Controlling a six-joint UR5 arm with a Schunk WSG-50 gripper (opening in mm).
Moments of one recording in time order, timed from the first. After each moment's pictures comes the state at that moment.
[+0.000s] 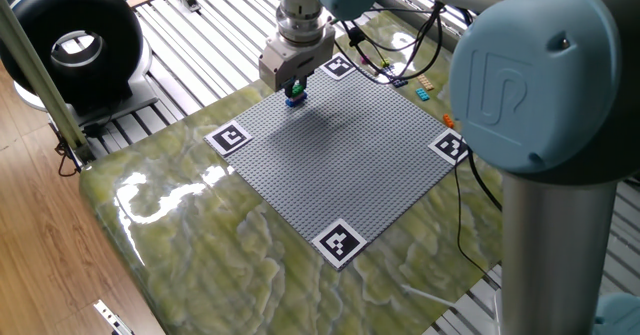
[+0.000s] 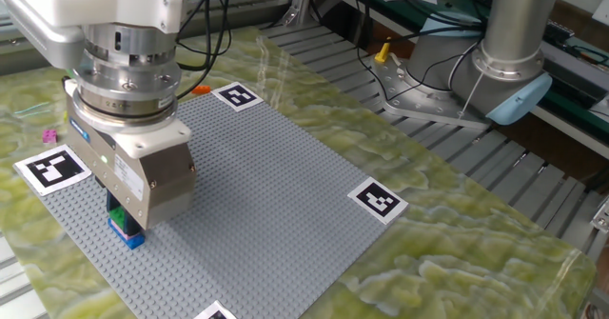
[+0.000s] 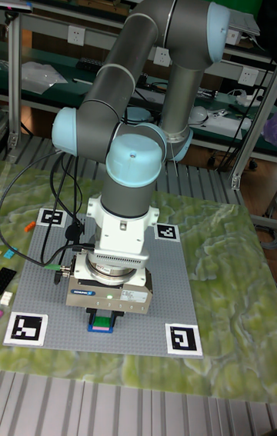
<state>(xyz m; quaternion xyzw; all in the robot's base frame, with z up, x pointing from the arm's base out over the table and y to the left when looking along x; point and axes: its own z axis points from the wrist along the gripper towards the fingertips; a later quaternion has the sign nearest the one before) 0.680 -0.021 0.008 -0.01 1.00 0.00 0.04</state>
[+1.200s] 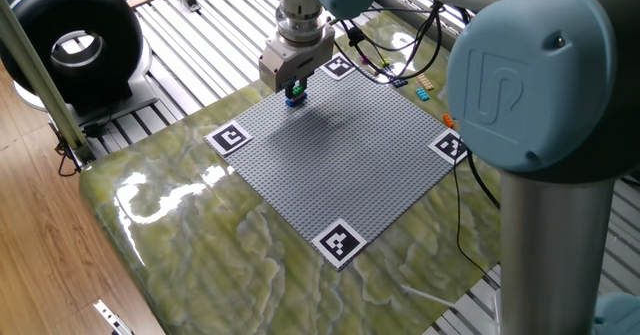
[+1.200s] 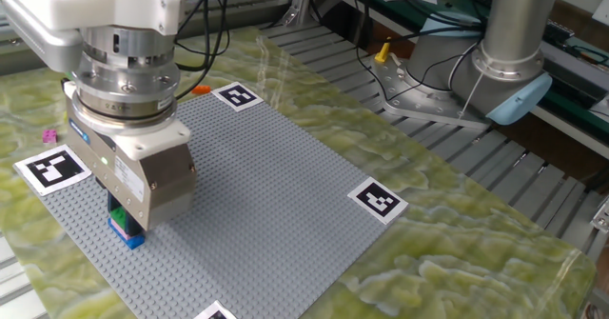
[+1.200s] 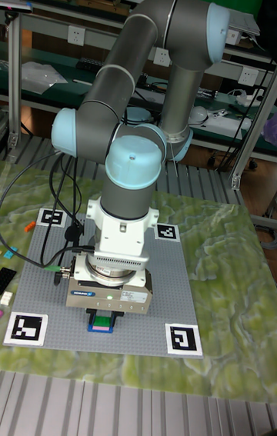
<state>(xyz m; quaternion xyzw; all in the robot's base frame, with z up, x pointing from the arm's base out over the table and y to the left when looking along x) 0.680 -0.021 0.006 -0.01 1.00 0.00 0.04</state>
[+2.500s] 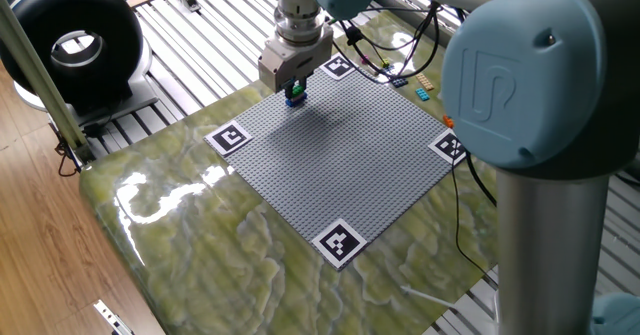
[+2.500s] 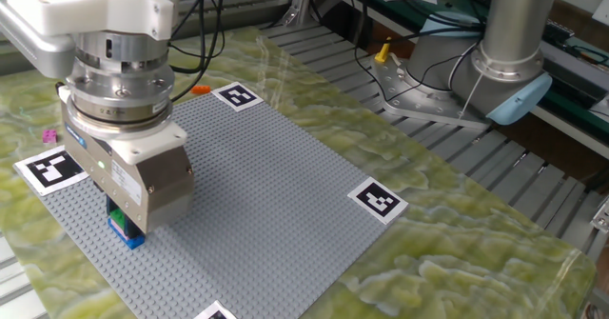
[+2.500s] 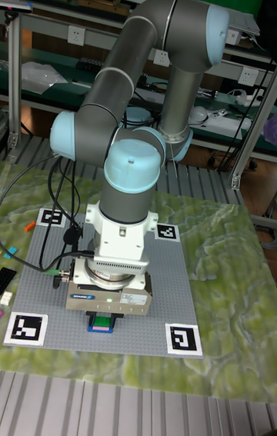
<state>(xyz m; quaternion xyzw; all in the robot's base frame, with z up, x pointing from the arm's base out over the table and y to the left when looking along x) 0.687 -0.021 0.003 -0.02 1.00 0.00 0.04</state>
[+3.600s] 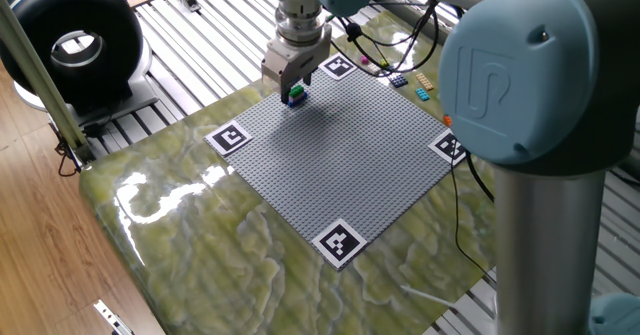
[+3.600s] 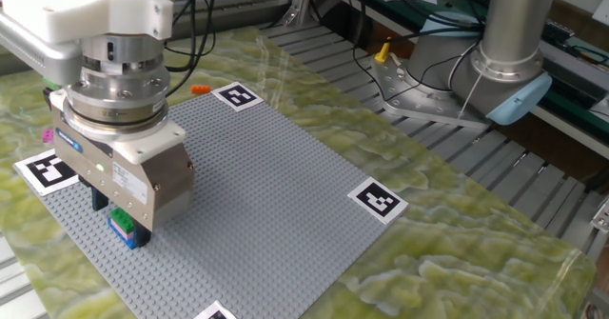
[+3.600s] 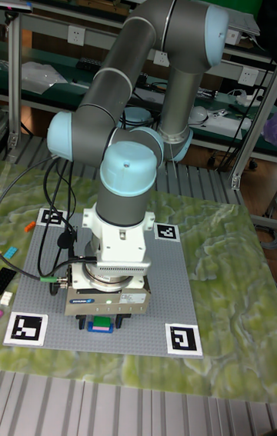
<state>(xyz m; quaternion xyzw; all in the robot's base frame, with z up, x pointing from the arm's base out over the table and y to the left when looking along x) 0.684 -0.024 0.000 -0.09 1.00 0.01 0.03</state>
